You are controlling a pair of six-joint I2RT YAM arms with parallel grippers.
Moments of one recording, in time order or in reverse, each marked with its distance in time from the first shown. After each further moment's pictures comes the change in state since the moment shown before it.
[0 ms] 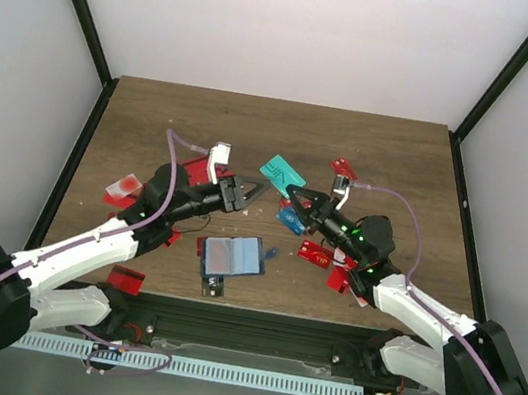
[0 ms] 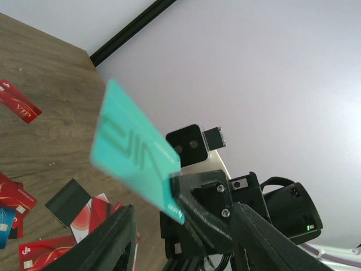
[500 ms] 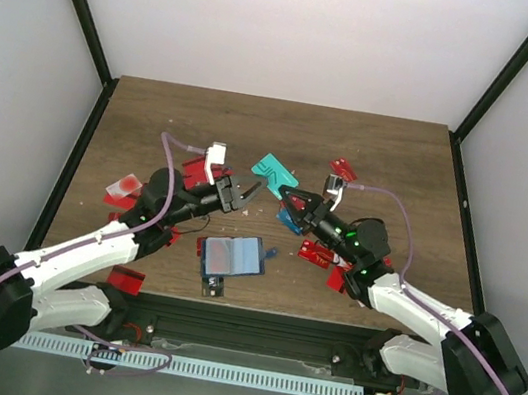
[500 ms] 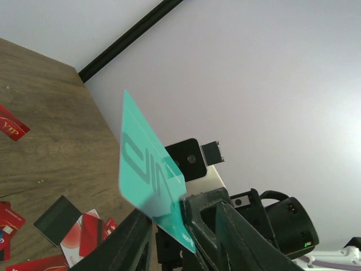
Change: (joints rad) left arm 0.001 -0.028 -0.057 0.114 -0.027 -0.018; right arm 0.067 0.021 0.000 0.103 0.048 0.009
